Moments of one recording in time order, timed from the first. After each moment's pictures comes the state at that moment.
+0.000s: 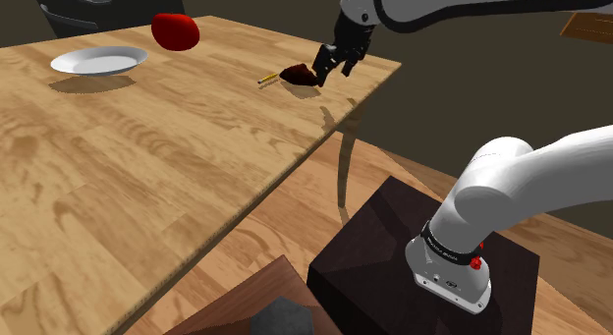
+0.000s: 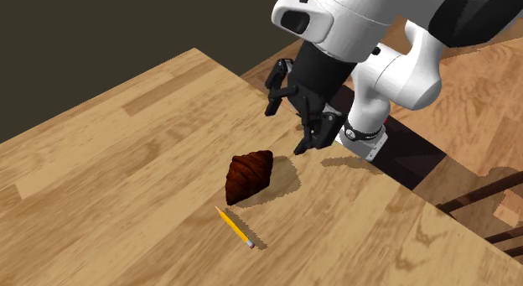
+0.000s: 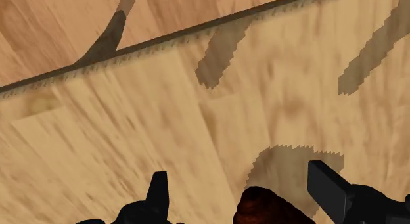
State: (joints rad) arm -0.03 -0.75 0.12 -2.49 -0.05 2.08 0.21
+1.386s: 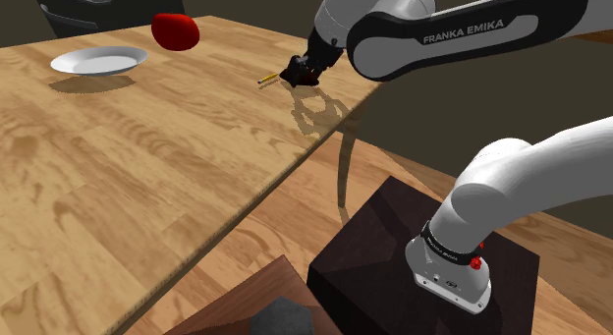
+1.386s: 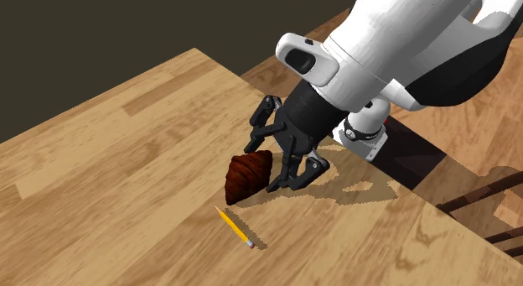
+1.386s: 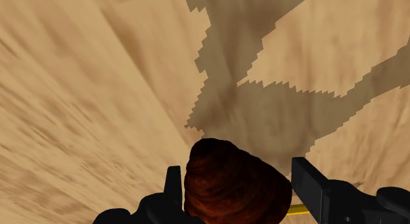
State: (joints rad) arm -0.09 -0.65 0.25 -2.57 -0.15 2.49 0.37
